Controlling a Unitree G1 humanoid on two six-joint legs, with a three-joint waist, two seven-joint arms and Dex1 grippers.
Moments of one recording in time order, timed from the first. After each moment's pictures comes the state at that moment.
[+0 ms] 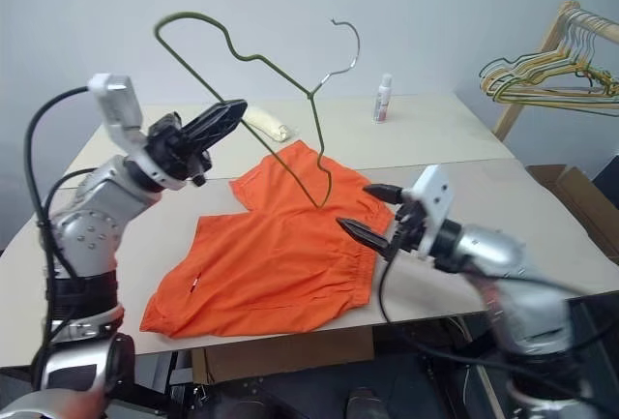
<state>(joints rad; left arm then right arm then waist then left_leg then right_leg) -0.61 0.47 0.26 -0.13 -0.98 0.64 -0.88 -0.32 -0.73 -0.12 -0.38 0.77 0.71 0.87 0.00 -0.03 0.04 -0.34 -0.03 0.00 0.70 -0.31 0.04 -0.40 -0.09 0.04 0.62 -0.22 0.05</state>
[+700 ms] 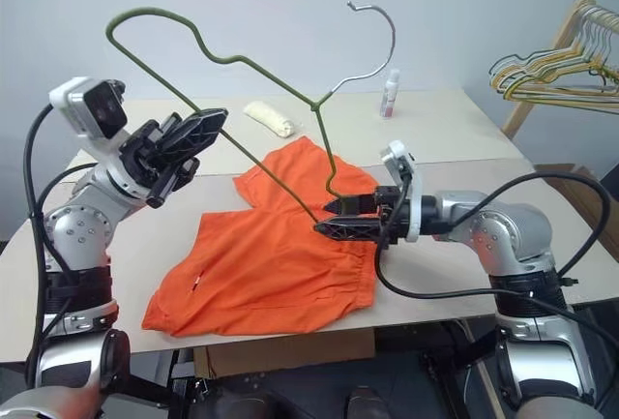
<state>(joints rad) -0.63 0.45 0.26 -0.05 -1.06 0.65 -1.12 -0.62 -0.65 0.03 -0.09 0.88 0.99 1.08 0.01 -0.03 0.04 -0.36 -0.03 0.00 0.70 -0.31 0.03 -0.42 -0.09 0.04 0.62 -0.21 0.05</state>
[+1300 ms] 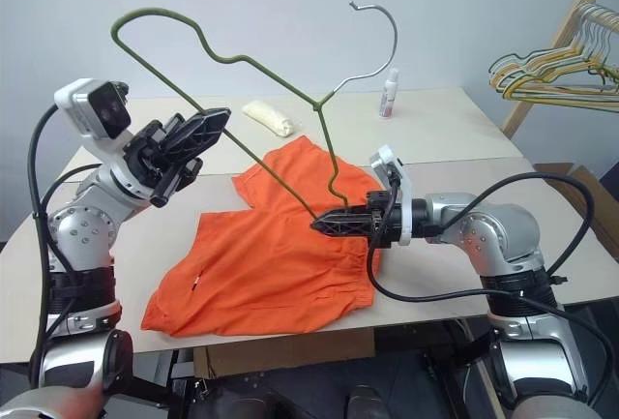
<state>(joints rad) -0.63 0.45 0.26 -0.05 -1.06 0.65 -1.11 -0.62 -0.63 0.07 -0.09 0.85 1.00 1.10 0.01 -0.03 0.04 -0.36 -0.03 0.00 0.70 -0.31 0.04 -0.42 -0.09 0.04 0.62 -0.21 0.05</state>
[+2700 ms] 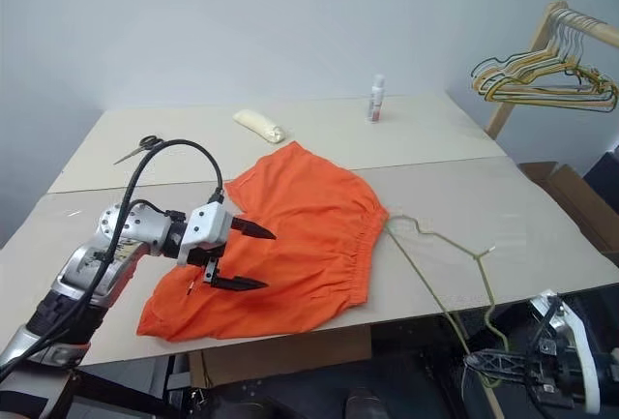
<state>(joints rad) -0.46 0.72 -0.21 -0.11 -0.32 0.24 -1.35 0.41 -1.17 -0.42 -0.06 1.10 1.42 1.15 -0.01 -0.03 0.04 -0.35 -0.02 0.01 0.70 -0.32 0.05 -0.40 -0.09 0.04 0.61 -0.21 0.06</state>
